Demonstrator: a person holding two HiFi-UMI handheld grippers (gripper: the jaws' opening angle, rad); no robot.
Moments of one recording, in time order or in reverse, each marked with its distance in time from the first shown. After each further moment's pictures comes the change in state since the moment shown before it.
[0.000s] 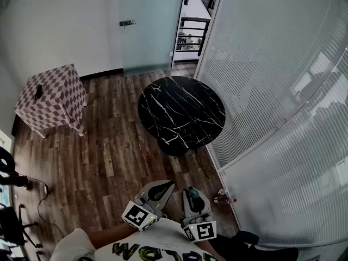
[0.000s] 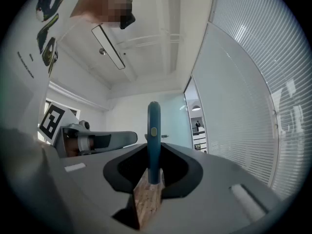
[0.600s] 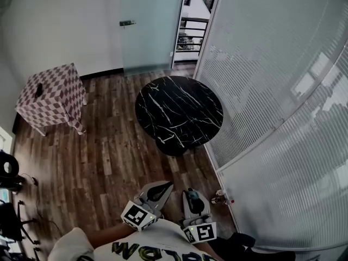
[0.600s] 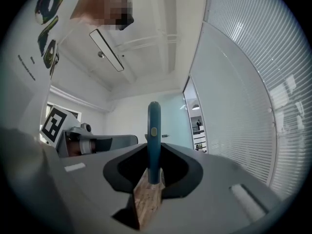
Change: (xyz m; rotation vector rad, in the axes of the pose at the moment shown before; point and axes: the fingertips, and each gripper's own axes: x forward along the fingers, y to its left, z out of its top) left arm 0.025 -0.029 -0.013 -0.017 0.035 0.019; right arm -0.026 -0.033 0.002 0.024 -0.001 0.019
